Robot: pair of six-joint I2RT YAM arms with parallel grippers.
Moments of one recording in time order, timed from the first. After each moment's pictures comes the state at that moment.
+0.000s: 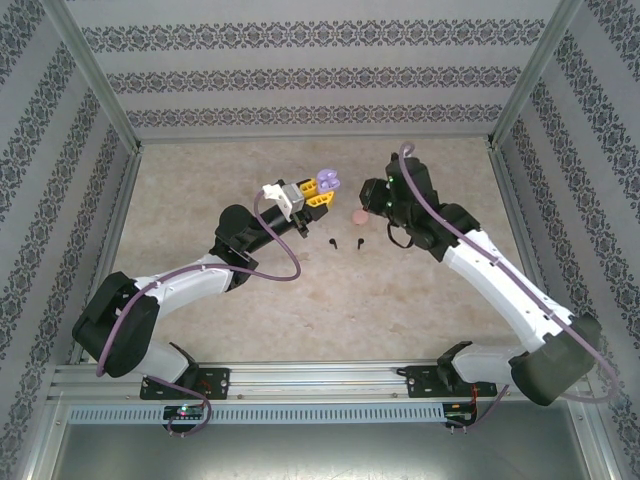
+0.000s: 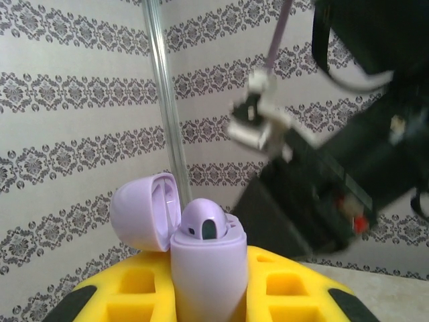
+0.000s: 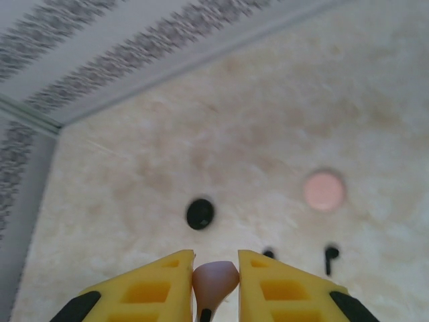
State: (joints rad) left arm -0.60 1.46 0.78 1.00 0.41 0.04; right arm 0.54 1.26 1.25 -0.54 0.11 0.72
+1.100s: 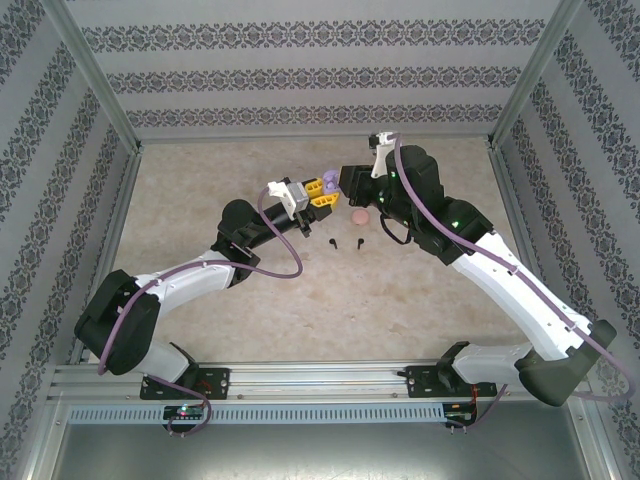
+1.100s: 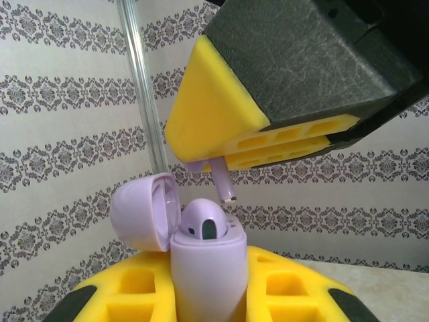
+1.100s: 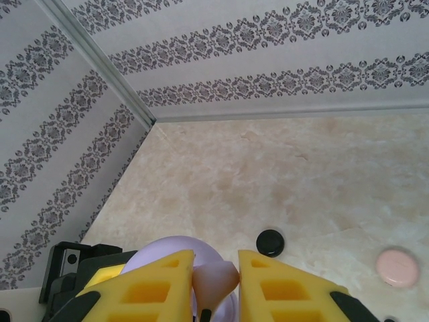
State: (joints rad) left arm -0.60 1.47 0.83 0.96 0.47 0.04; right arm 0.70 1.25 1.43 -0.54 0.09 0.51
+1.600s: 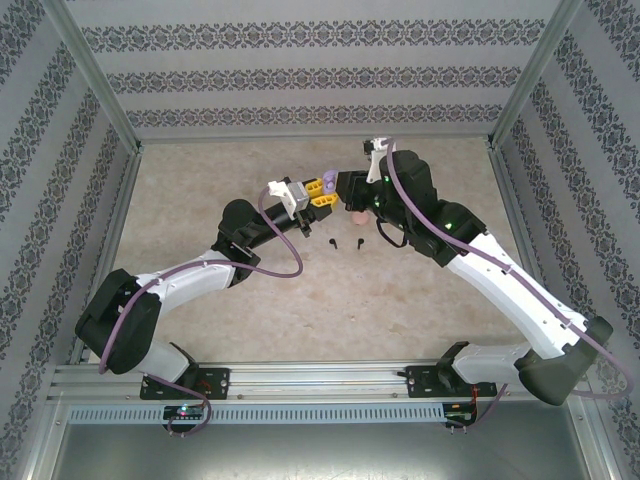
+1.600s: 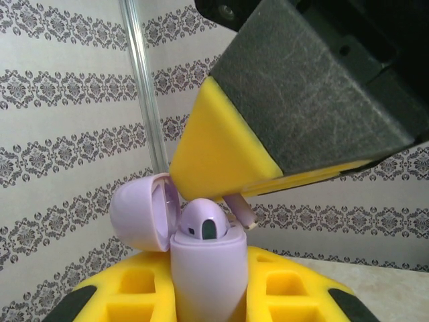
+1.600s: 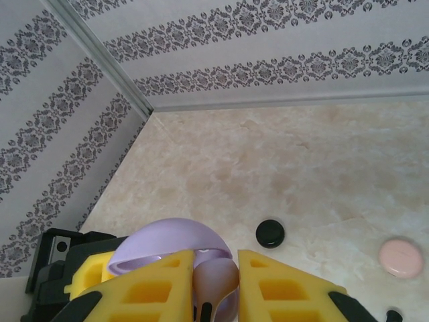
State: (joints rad) left arm -0.60 1.48 0.83 0.96 0.47 0.03; right arm 0.71 1.25 1.39 -0.53 0.09 0.52
